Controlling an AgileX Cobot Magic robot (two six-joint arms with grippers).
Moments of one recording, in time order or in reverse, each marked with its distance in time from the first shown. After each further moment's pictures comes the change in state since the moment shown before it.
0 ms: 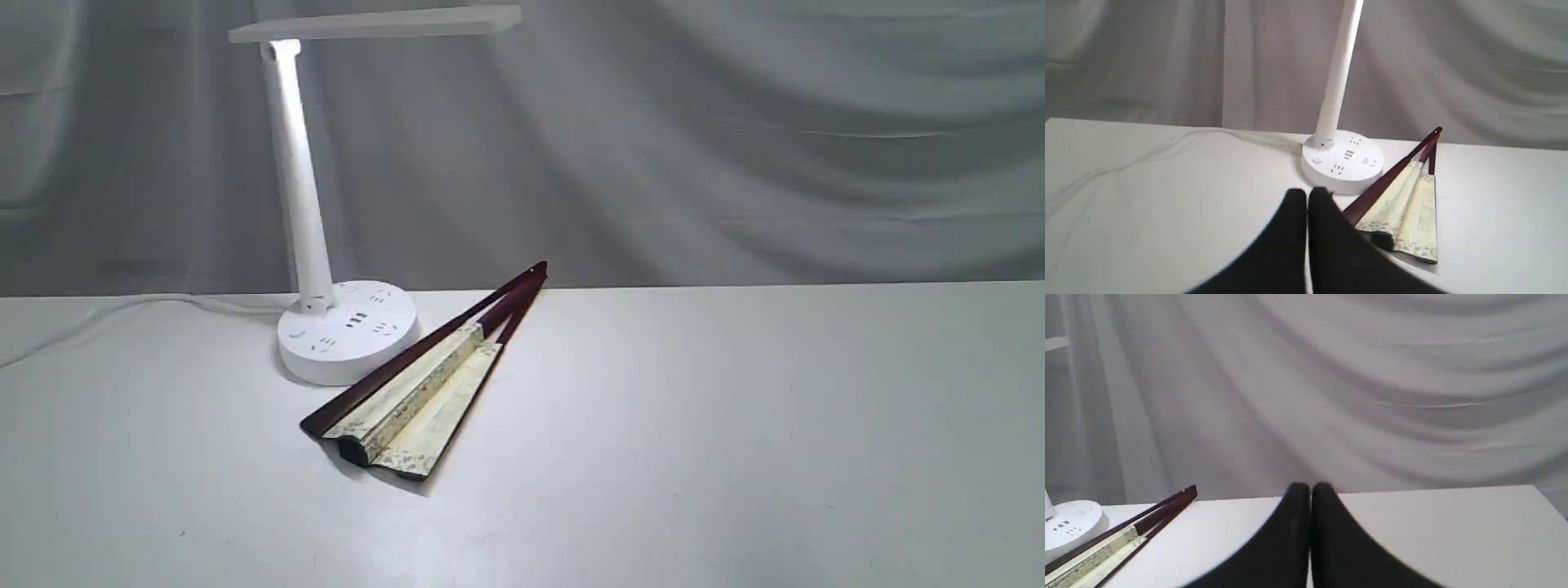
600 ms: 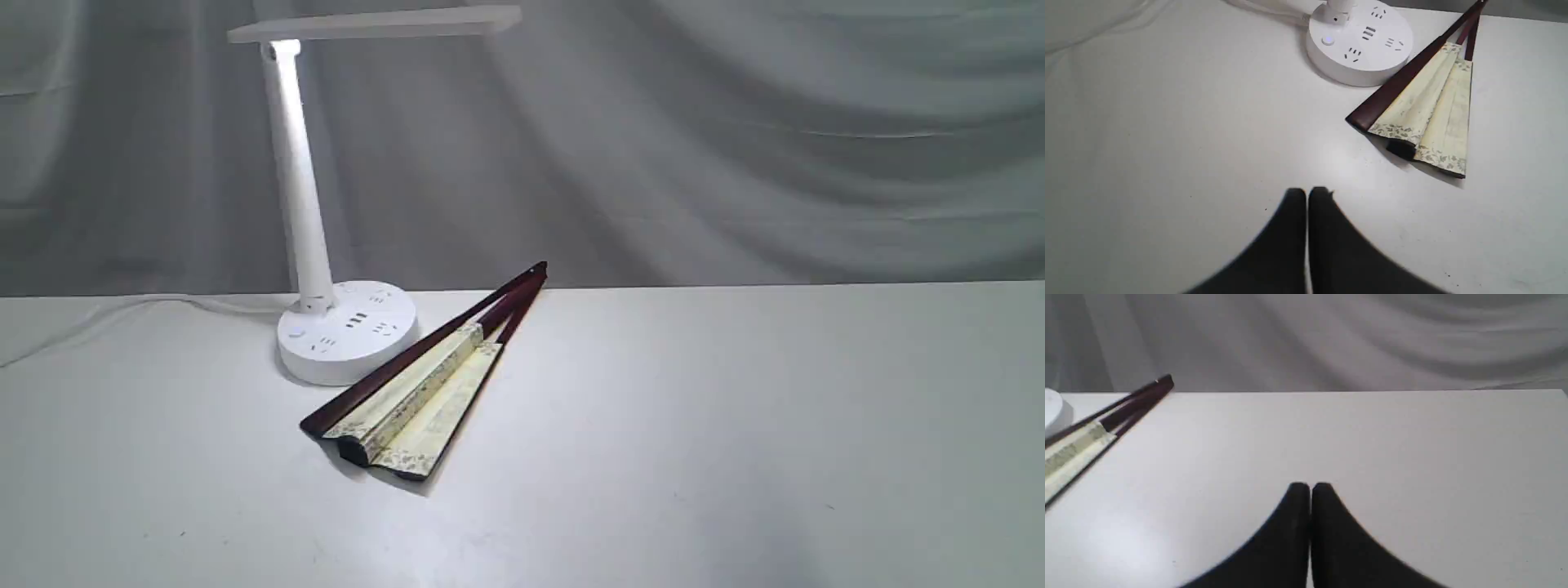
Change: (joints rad) left arm 0.000 0.521 -0.207 -0.024 0.084 0.010; right arm 0.006 0.517 -0.207 0.004 0.056 -0.100
